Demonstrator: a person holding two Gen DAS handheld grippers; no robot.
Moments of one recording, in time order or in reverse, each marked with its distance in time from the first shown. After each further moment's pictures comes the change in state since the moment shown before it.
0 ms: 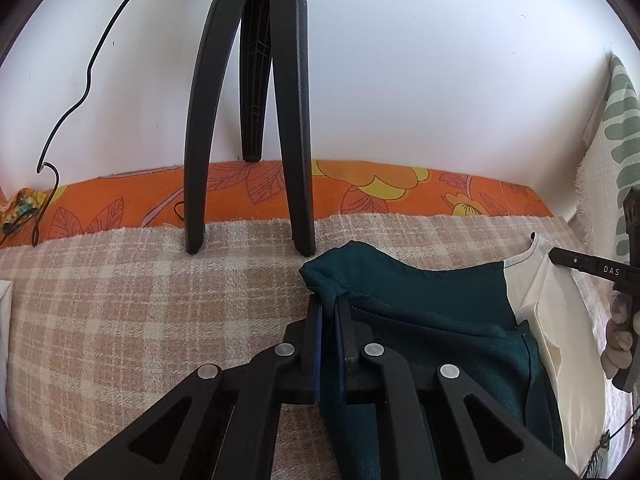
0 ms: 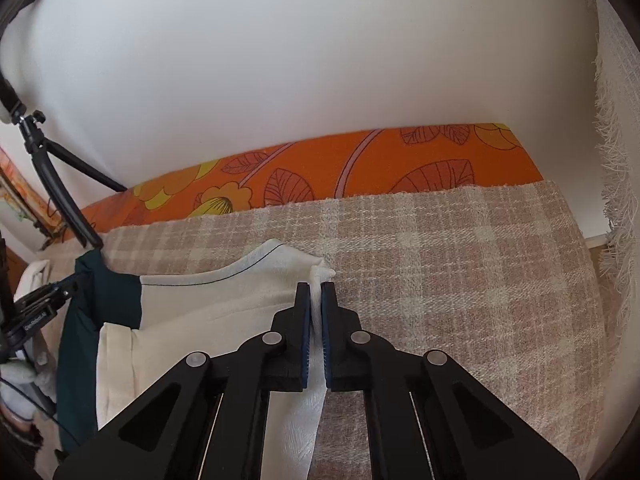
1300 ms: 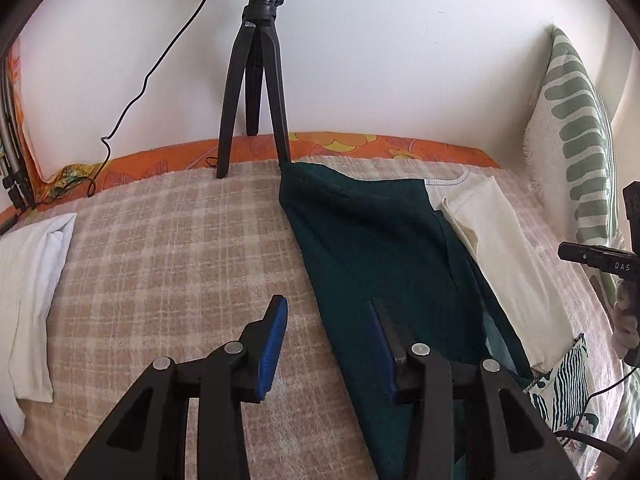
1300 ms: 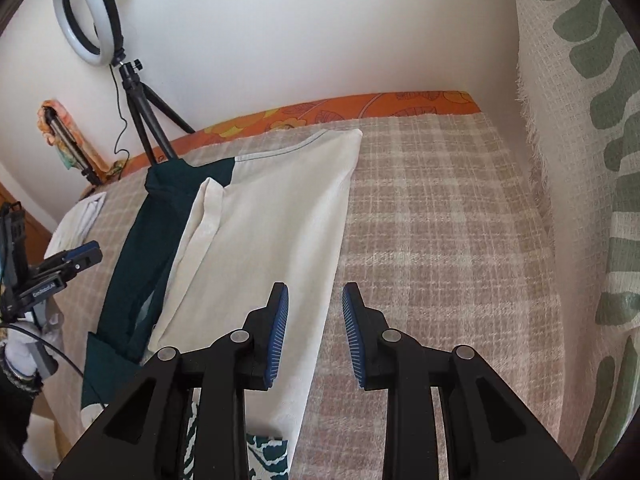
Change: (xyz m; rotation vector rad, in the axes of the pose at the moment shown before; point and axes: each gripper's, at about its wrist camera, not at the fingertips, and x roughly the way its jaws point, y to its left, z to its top) left arm -0.103 -0.021 -0.072 0.068 0.020 -0.010; right arm -0.106 0.018 -0.087 -0.072 0.042 0.030
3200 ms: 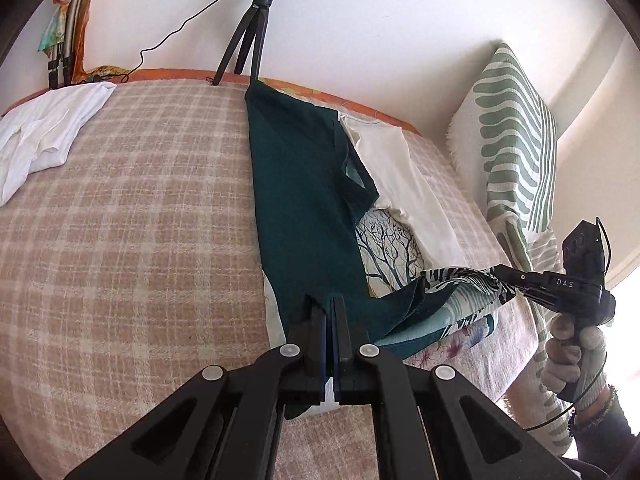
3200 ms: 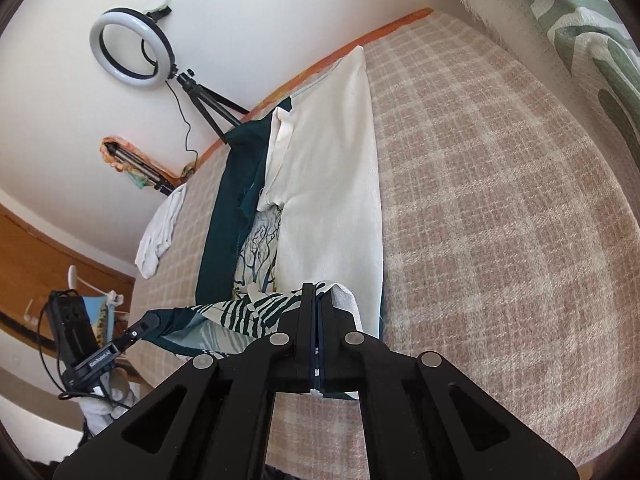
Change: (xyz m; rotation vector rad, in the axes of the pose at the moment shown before) left arm -0.133 -0.048 -0.150 -0.182 0.037 -0.175; right arm -0.097 0.019 -0.155 0.300 0.014 0.264
